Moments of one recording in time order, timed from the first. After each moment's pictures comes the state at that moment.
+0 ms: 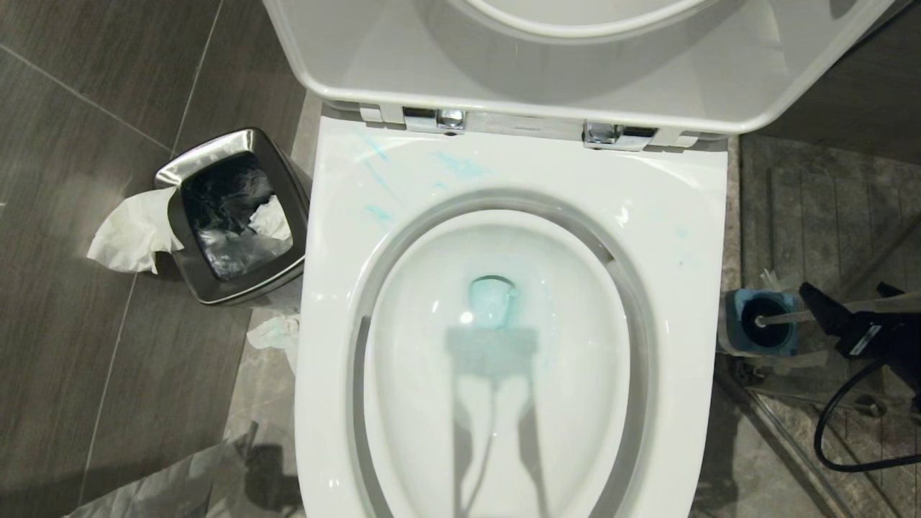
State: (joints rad) left arm -0.01 0.00 0.00 0.01 -0.01 0.00; right arm -0.31 1.71 -0.26 -1.52 0.20 -0.02
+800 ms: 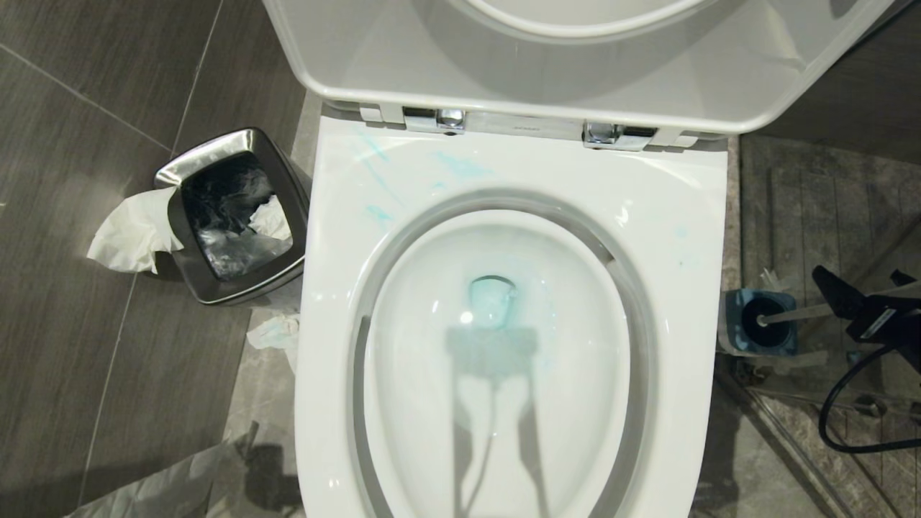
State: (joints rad) left arm -0.01 0.00 0.00 0.01 -0.01 0.00; right arm -0.34 1.70 -0.31 -1.52 0.20 0.04
